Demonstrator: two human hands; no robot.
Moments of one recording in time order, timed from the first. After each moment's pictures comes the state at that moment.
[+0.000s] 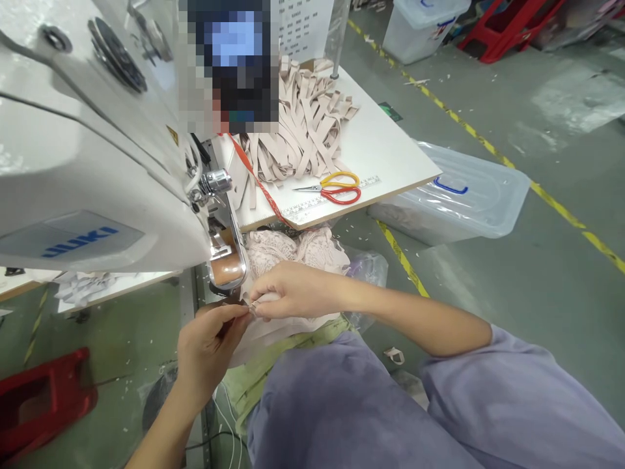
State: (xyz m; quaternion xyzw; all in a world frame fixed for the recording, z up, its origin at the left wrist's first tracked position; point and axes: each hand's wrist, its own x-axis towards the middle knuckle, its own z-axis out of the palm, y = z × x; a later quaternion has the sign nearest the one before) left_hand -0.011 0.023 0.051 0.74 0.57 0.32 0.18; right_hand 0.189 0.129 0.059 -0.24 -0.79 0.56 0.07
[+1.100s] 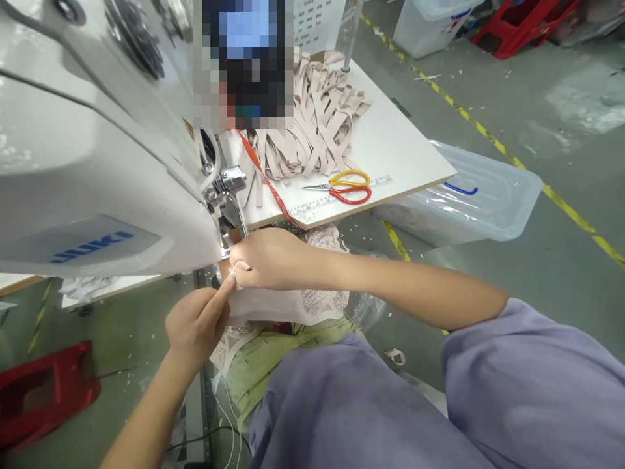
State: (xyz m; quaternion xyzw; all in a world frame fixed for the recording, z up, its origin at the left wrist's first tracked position) left_hand -0.060 0.050 0.024 0.83 0.47 0.22 -0.19; right_hand 0.143 0.161 0.084 -0.31 -0.89 0.33 0.08
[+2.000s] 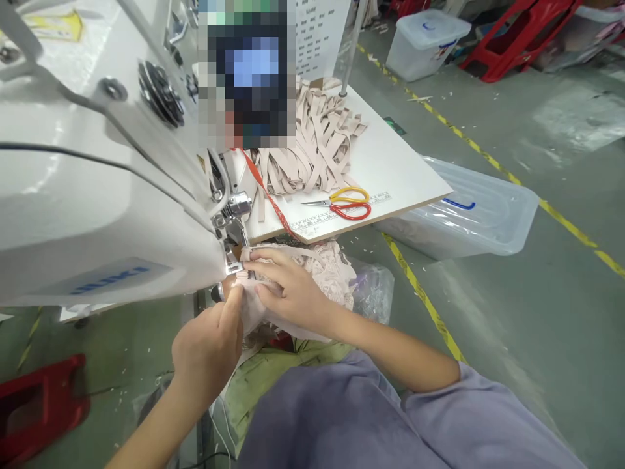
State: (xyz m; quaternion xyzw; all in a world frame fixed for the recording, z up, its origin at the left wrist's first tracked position) left_hand -0.026 0.049 0.049 0.81 0.56 0.07 -0.17; right_hand 0.155 0.126 0.021 -0.40 -0.76 0.38 0.35
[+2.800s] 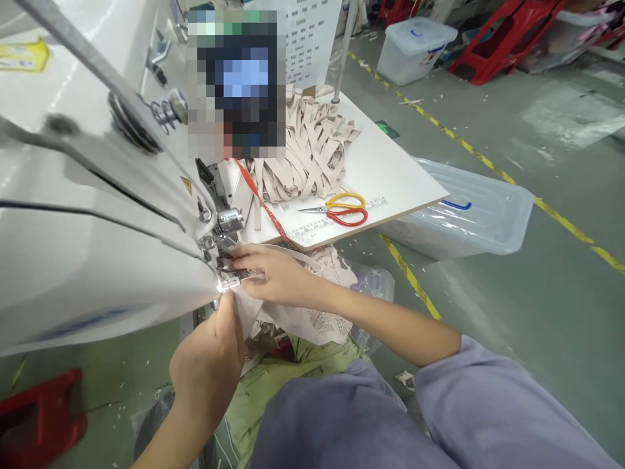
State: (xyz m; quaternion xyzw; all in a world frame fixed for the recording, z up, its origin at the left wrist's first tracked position) left_hand -0.012 0.057 0.048 0.77 0.61 0.12 -0.17; right_hand 0.150 0.180 0.038 -0.32 -0.78 0.44 0.31
